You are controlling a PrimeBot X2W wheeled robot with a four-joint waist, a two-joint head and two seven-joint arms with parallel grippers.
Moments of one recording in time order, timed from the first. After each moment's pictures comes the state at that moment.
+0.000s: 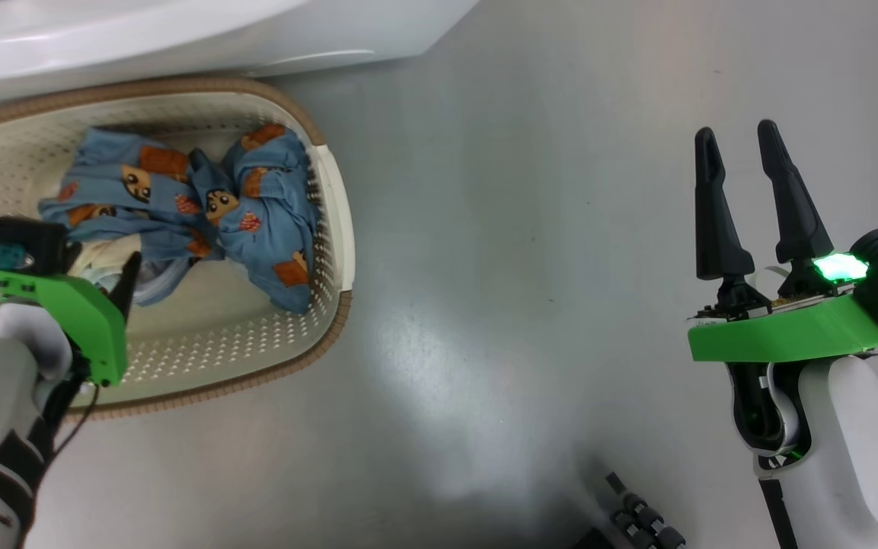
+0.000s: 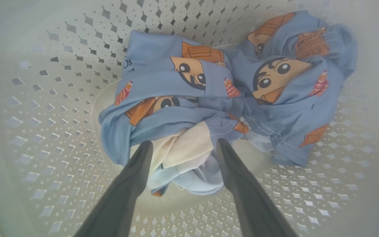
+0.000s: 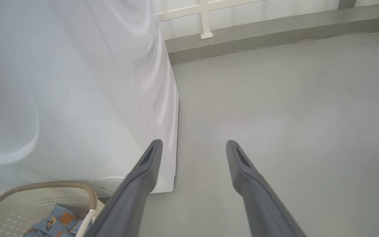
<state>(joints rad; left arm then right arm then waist) -0.98 0.41 -0.81 1.22 -0.71 -0.13 -0.10 -0.38 -0.05 0.06 0.08 0.37 0.13 -0.25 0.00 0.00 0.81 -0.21</state>
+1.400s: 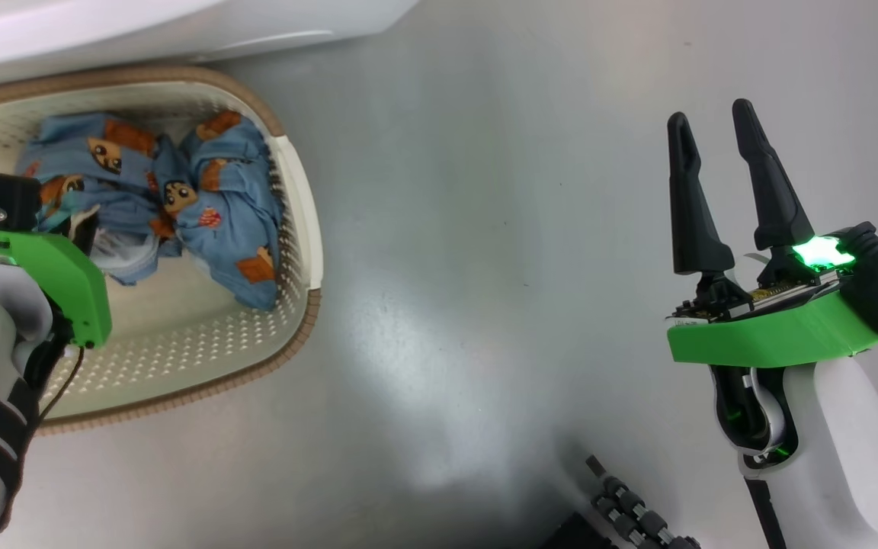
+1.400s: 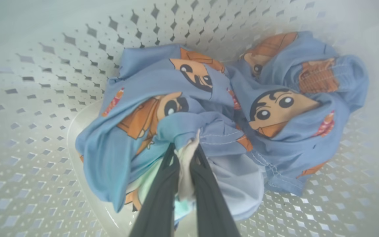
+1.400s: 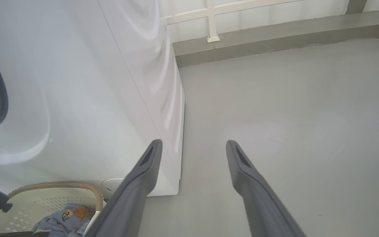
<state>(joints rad) -1.08 0.42 -0.88 1.26 -0.79 -0.13 -0.05 -0.40 -0.05 0.12 0.02 0.38 0.13 -0.25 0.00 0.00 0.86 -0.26</state>
